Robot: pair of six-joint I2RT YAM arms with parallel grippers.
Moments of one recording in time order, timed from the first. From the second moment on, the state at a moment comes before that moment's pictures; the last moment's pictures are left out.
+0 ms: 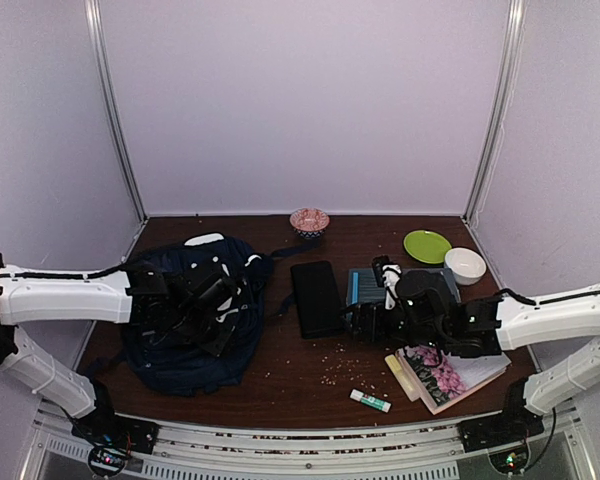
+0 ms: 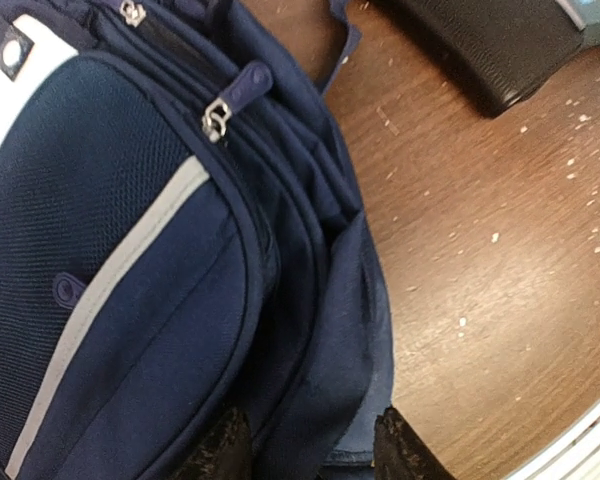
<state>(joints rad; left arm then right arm) -0.98 1.37 0.90 -0.66 -0.20 -0.43 1.05 1.26 0.66 0.06 0.29 0.65</state>
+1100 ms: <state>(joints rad) -0.99 1.50 1.18 -0.53 -0.11 -0.51 1.08 1.41 0.76 0.17 0.22 0.85</state>
